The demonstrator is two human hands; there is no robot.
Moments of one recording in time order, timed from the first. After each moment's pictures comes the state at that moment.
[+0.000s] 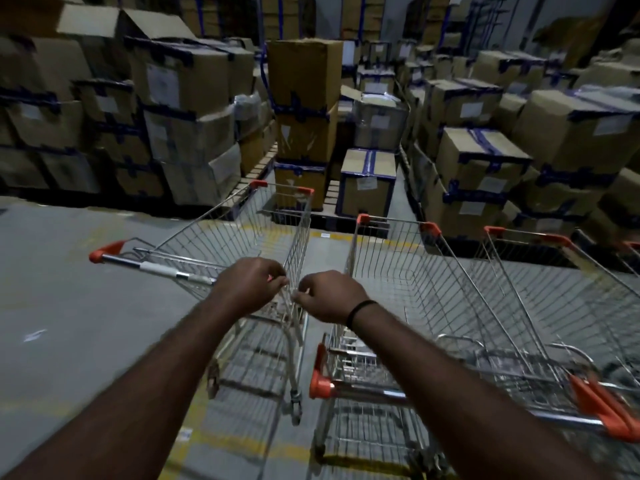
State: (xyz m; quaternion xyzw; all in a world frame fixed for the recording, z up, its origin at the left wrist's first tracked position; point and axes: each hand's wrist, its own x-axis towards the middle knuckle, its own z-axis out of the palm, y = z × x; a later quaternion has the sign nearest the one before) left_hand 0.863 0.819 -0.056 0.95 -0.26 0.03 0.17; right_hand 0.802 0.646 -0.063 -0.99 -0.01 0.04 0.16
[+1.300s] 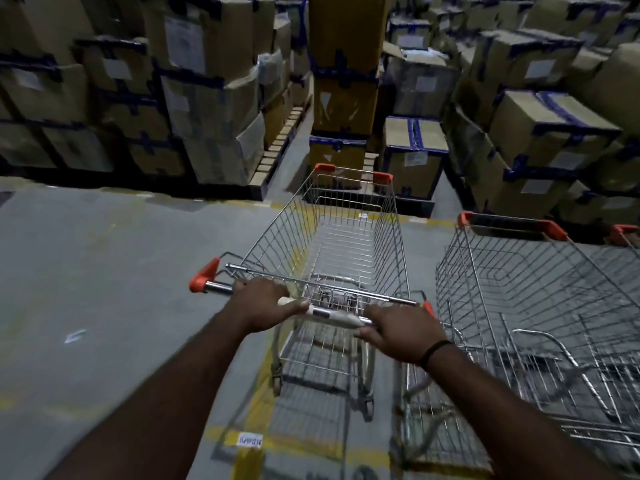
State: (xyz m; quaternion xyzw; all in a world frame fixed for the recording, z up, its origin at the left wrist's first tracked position) left_hand 1.128 1.044 -0.155 0.95 -0.29 -0.09 0.03; right_hand 0.980 0.787 -0.149 -1.00 0.02 0.08 0.01
